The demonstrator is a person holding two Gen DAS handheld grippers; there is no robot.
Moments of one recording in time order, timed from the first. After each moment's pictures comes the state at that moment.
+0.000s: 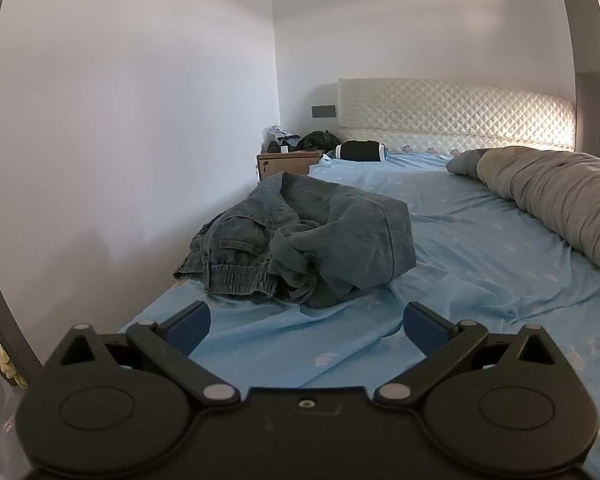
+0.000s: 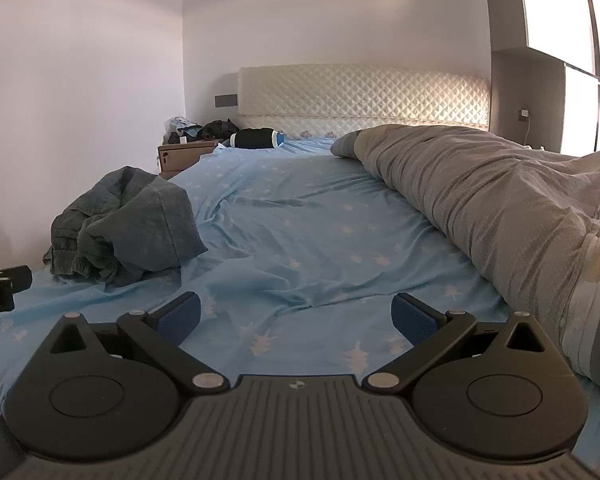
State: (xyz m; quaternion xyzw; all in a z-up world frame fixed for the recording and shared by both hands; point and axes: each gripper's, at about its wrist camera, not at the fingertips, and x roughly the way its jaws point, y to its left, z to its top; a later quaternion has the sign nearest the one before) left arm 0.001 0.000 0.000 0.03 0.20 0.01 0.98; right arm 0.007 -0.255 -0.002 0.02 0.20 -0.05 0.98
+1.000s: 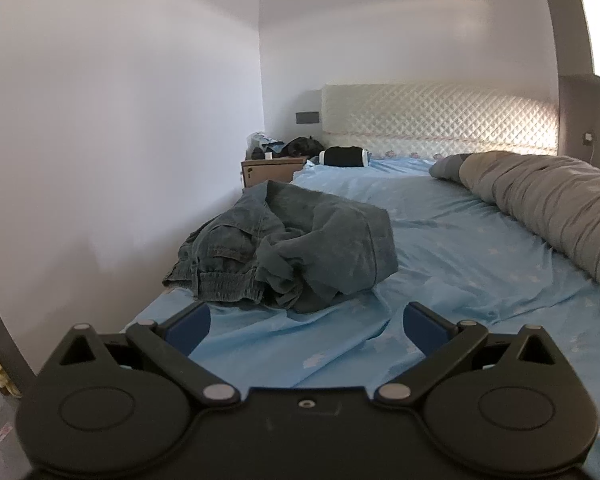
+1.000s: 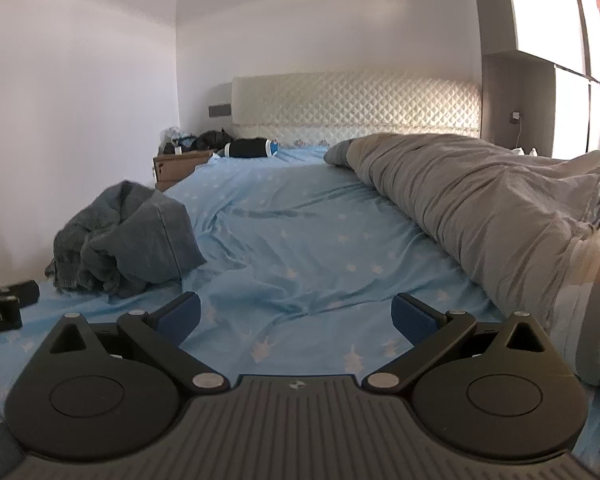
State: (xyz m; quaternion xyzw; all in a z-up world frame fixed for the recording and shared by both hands) left arm -0.014 0.002 0.012 0.03 0.19 -0.02 0.98; right arm -0.012 -0.254 0.019 0.04 0.18 -0.06 0.98
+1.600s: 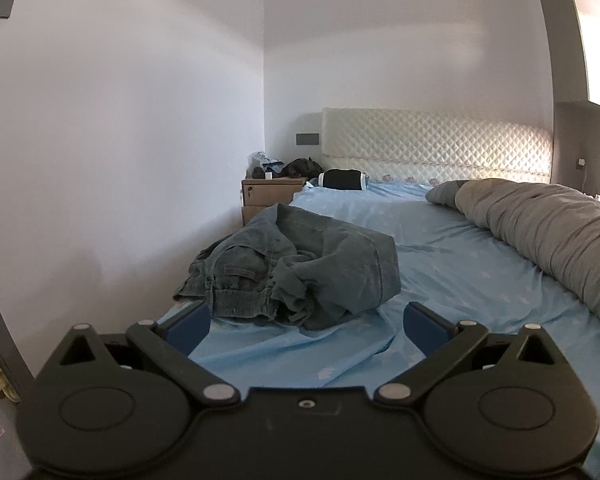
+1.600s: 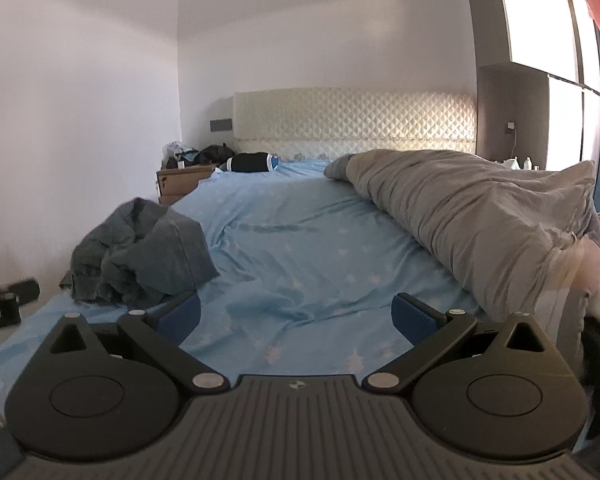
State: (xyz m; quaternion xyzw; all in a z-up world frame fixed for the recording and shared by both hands) left arm -0.040 0.041 0.033 0.01 0.16 -0.03 0.99; right arm -0.035 -0.235 0.047 0.04 0.17 -0.06 0.98
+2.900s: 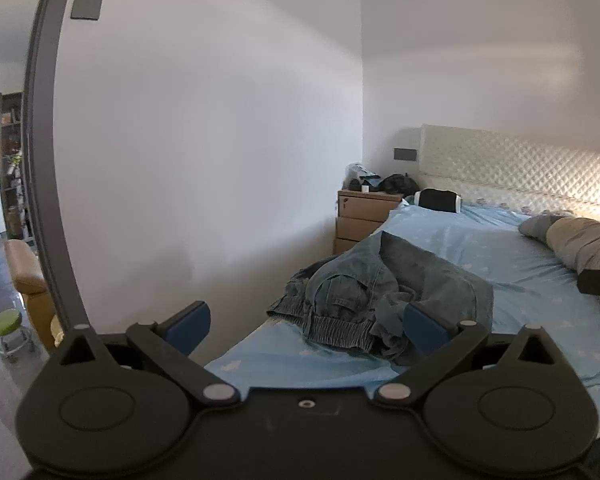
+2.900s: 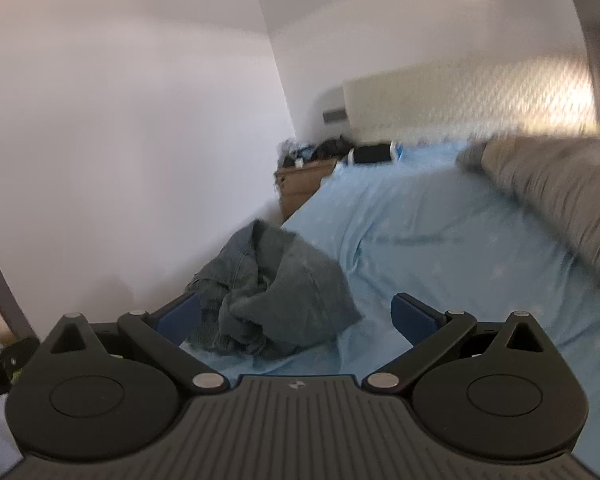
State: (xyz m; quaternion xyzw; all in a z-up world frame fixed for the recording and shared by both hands) left arm -0.030 0.068 0.078 -0.01 0.15 0.13 0.98; right arm 0.109 -0.224 0.056 0.13 0.19 0.15 0.96
